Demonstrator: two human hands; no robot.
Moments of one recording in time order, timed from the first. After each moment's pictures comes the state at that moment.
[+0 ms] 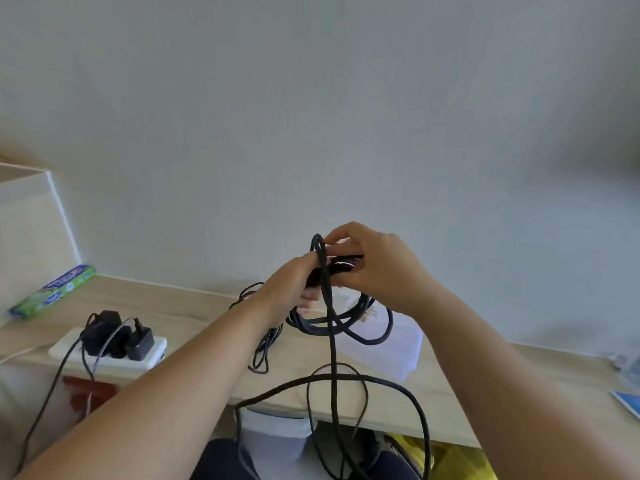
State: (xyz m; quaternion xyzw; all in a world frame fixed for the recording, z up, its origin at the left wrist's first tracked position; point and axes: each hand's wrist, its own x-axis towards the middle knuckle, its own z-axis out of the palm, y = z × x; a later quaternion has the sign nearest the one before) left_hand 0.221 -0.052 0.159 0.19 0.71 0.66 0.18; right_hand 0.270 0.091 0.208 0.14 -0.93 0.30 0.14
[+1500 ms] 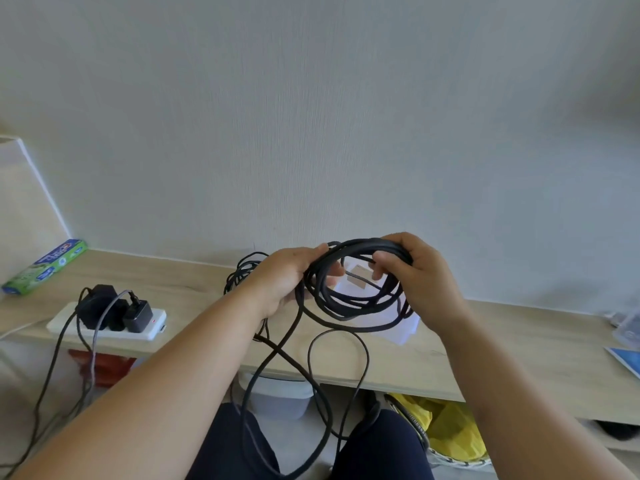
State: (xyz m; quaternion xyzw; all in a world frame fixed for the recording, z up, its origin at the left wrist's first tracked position) left_hand 0.208 -0.047 0.116 0.12 0.68 0.69 0.23; right_hand 0.288 0.130 0.144 0.01 -0.85 0.51 0.17
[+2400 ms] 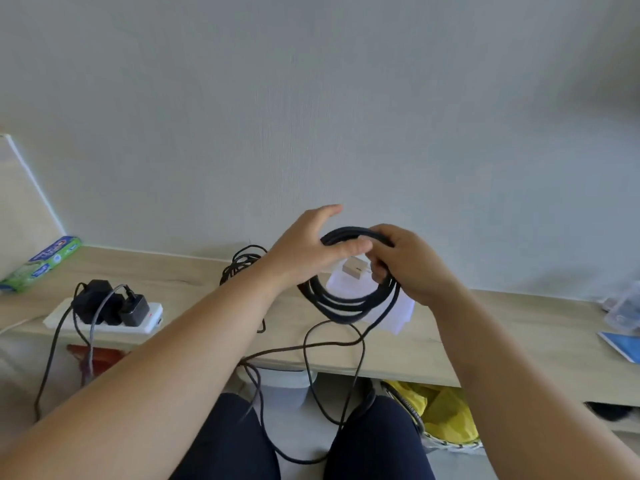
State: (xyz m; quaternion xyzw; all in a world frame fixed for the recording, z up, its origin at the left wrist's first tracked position) left_hand 0.227 -0.027 0.147 0.27 0.84 0.47 0.03; right_hand 0.275 0.142 0.146 0.00 -0.84 0.53 0.07
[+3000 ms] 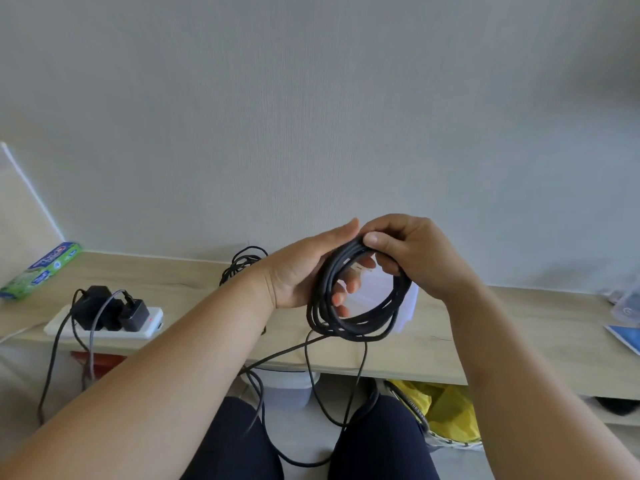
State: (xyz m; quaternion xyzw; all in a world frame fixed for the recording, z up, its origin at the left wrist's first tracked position) left_hand 0.234 -0.026 0.150 0.27 0.58 0.64 0.43; right_hand 0.284 0.149 0.161 0.10 -0.81 0.57 0.08
